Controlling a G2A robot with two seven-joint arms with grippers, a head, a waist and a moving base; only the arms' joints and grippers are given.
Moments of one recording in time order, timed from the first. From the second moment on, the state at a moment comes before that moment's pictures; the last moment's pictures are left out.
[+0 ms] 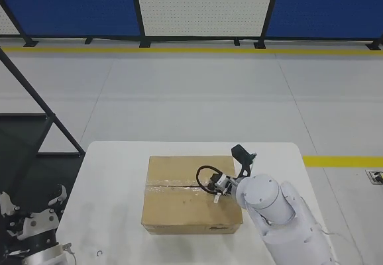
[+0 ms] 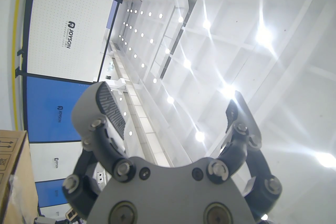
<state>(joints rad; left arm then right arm) 1.53 -1.39 -1.78 -1.94 -0.75 -0.42 0.04 -0.76 -1.39 1.13 -1.67 -0.51 0.89 0.89</state>
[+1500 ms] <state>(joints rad) 1.53 -1.39 -1.78 -1.94 -0.75 -0.42 0.04 -0.92 -1.35 1.33 -1.68 -0.34 0.78 0.63</state>
